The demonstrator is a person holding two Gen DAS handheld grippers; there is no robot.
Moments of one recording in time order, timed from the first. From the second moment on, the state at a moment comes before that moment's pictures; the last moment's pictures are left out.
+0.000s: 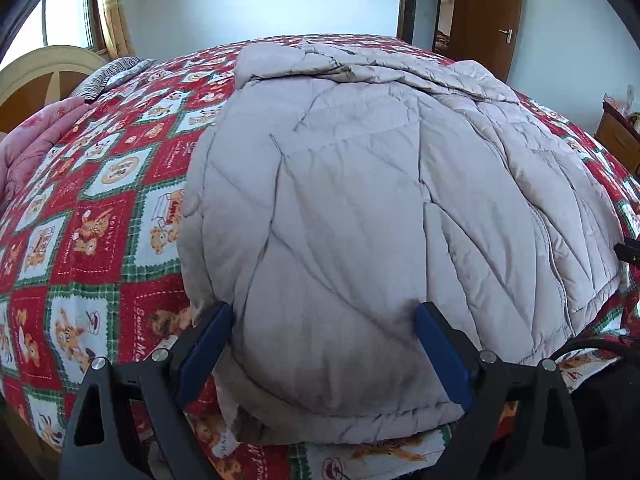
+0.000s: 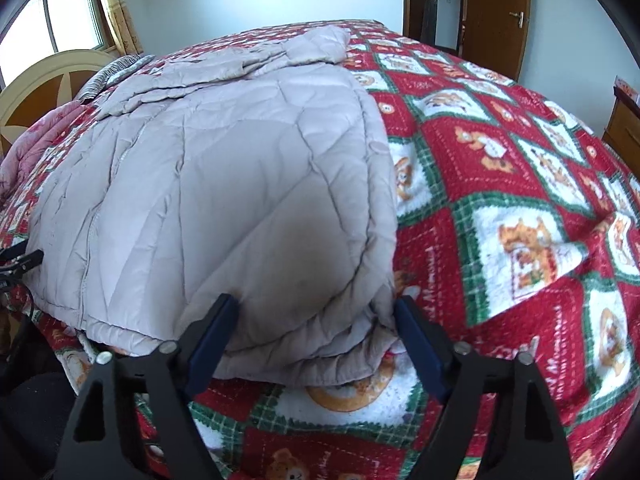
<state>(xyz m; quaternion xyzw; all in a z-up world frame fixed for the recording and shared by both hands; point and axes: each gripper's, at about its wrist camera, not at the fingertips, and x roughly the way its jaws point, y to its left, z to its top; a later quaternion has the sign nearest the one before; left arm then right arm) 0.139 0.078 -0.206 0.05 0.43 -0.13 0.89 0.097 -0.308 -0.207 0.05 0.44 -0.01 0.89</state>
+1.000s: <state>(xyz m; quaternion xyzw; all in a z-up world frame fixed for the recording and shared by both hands) 0.134 0.114 -0.182 -0.01 0.42 -0.09 0.90 0.093 -0.305 -0.208 0.11 0.43 0.05 0.90</state>
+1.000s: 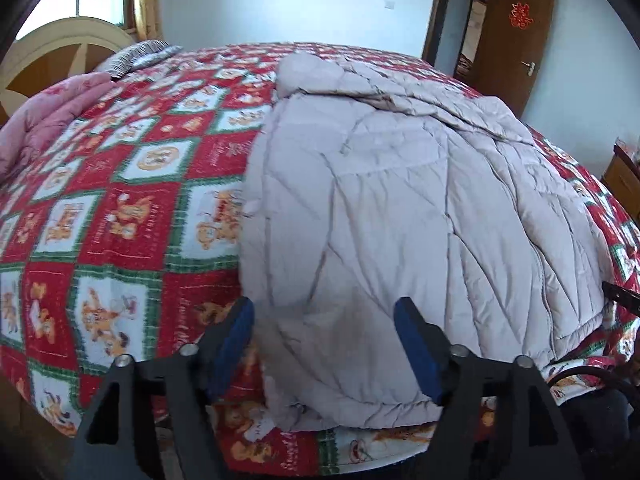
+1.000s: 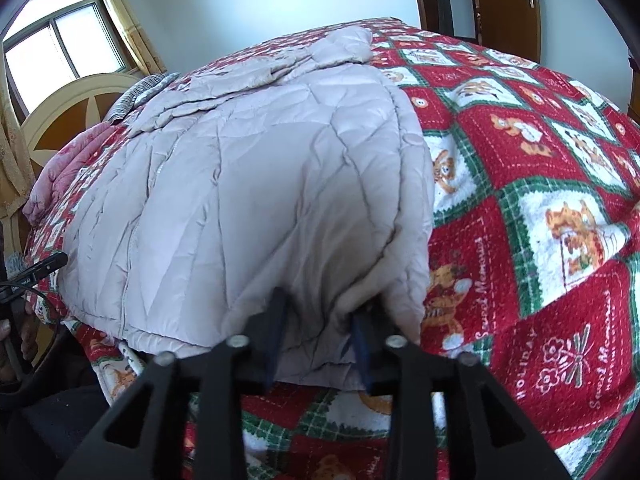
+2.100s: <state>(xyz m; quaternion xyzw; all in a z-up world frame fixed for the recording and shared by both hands) 0.092 0.140 -0.048 -0.12 0.26 -0.26 0.92 0.038 -0.329 -0.085 0.20 0.23 0.15 0.94</state>
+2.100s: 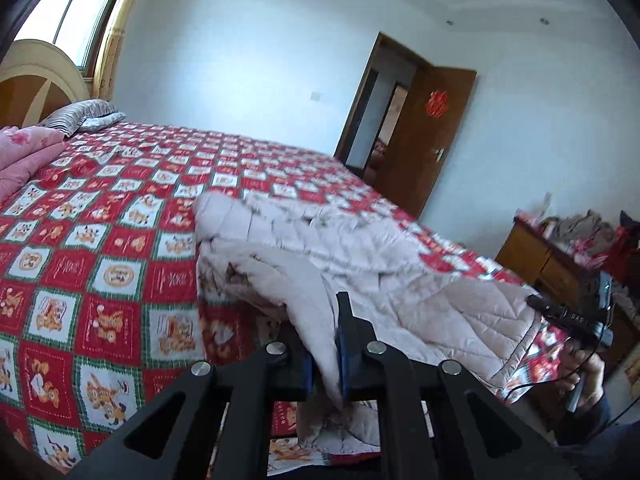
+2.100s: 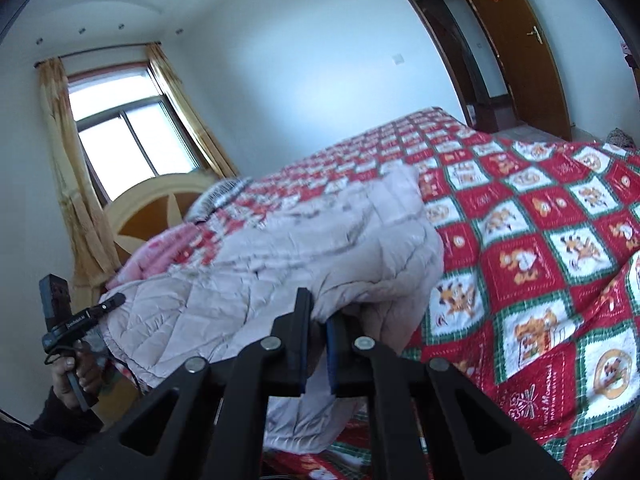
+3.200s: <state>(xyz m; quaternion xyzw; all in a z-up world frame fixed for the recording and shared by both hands) 0.369 0.125 -0.073 -0.17 0.31 -0.18 0.92 0.308 -0.328 -0.041 0.18 0.23 0.04 0.96</state>
